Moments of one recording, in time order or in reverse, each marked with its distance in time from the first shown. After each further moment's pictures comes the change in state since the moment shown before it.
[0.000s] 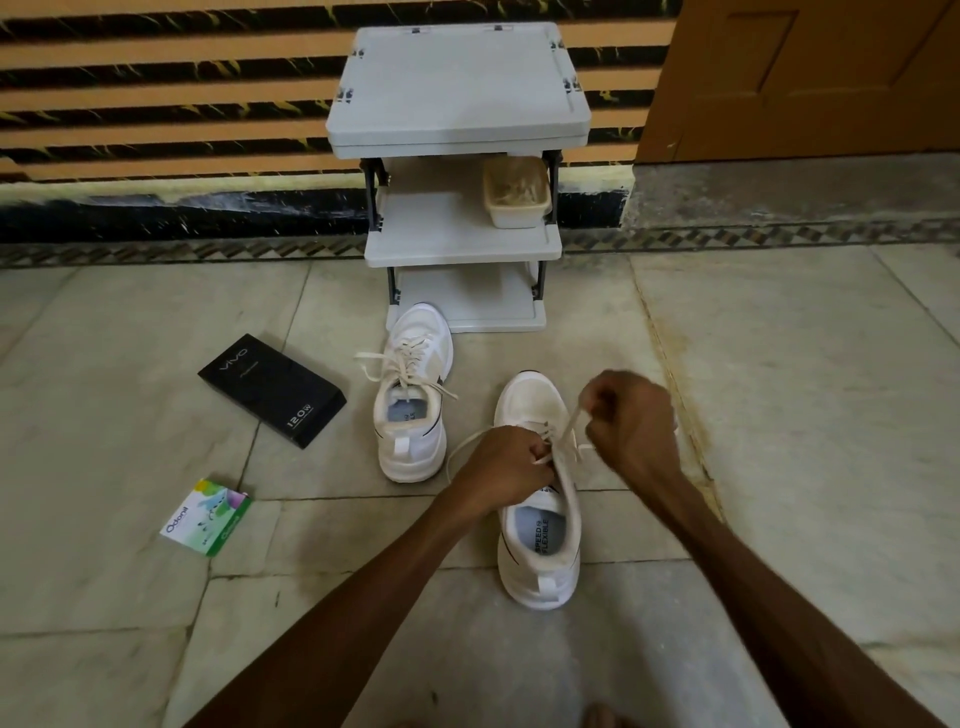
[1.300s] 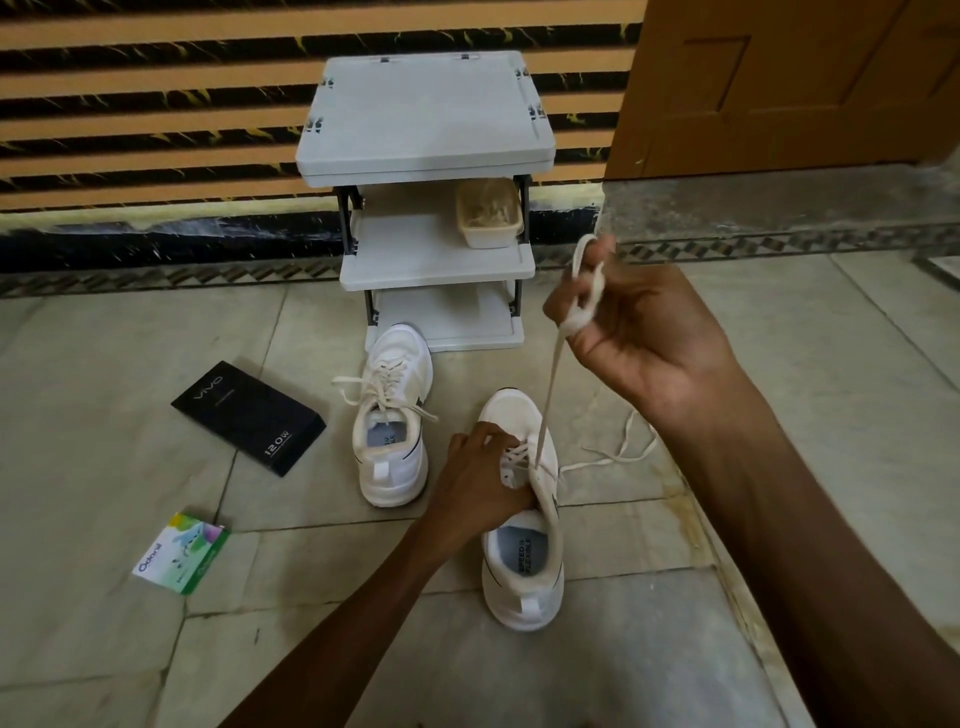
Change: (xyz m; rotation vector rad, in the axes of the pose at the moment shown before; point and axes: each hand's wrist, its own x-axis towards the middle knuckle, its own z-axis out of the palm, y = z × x) left_hand 0.012 -0.031 0.011 0.228 0.151 0.139; right_hand 0.038 -0.107 -0.092 1.932 -0.380 0.479
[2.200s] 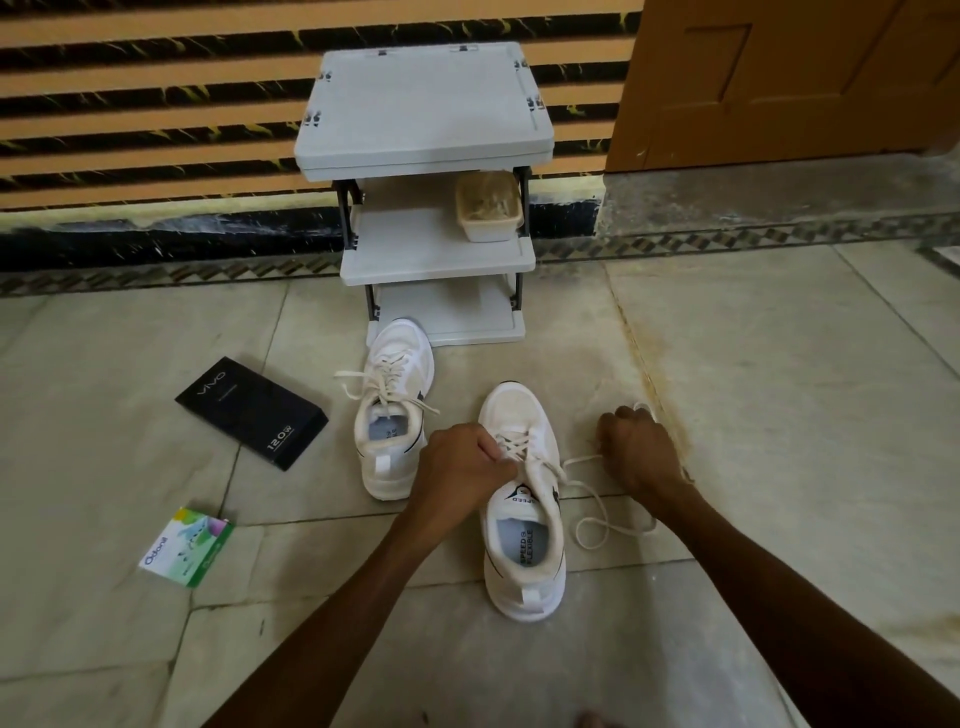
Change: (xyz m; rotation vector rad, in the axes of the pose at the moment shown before) left_hand -0.008 0.009 -0.025 -0.253 0.130 -0.291; right_hand 0.030 0.024 -0.228 -2.622 0.404 -0.076
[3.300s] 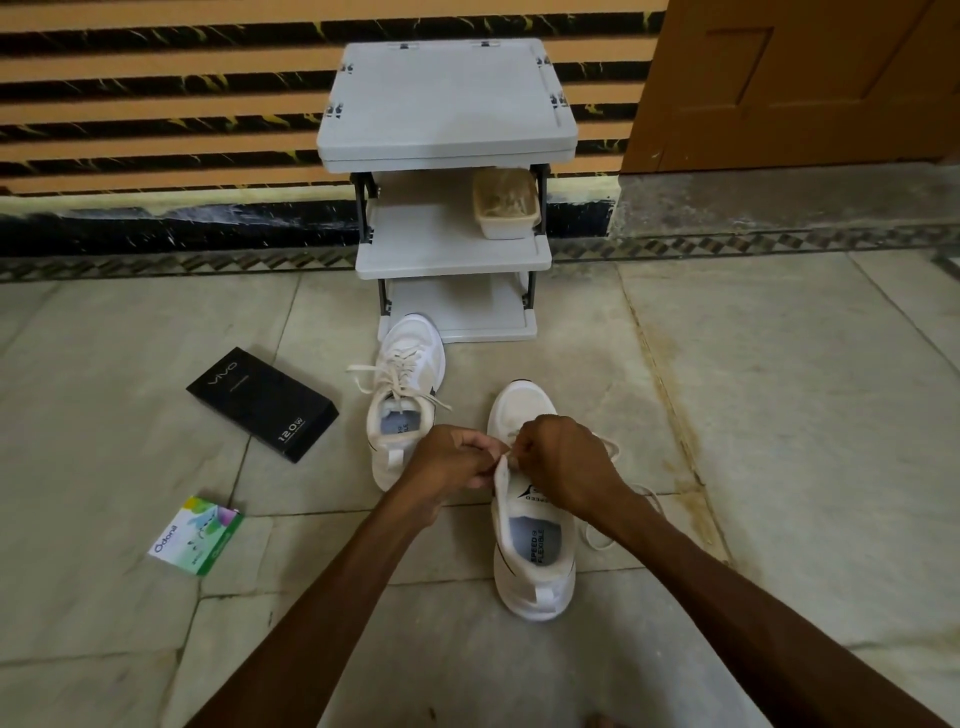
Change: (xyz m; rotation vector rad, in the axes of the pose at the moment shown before) left_hand -0.001 -0.006 -0.025 -0.621 -0.258 -0.278; right_hand -0.027 -0.098 -0.046 0.400 -0.119 -0.194
